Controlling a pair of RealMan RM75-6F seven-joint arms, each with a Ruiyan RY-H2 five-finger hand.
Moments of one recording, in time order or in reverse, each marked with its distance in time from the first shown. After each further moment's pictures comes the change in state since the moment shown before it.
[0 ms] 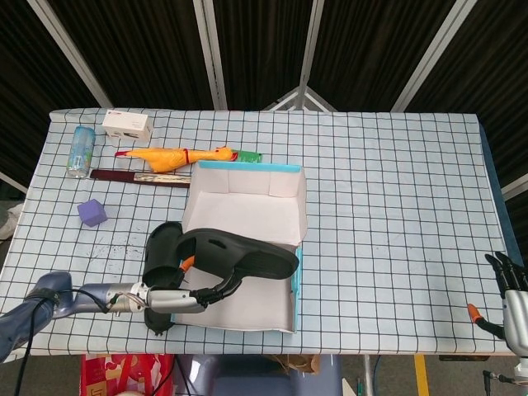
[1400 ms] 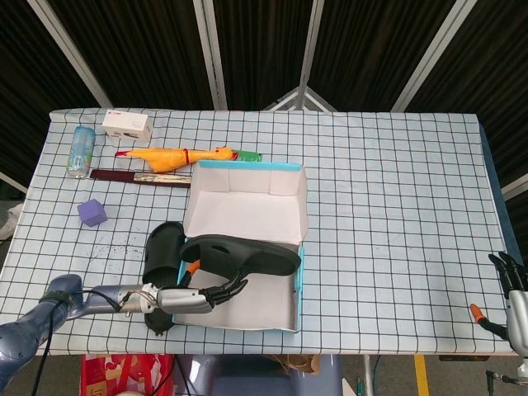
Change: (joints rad) left arm -0.027 -0.107 0.126 0.125 -0.127 0.011 -0.075; right arm -0.004 0.007 0.002 0.003 0.005 0.001 0.022
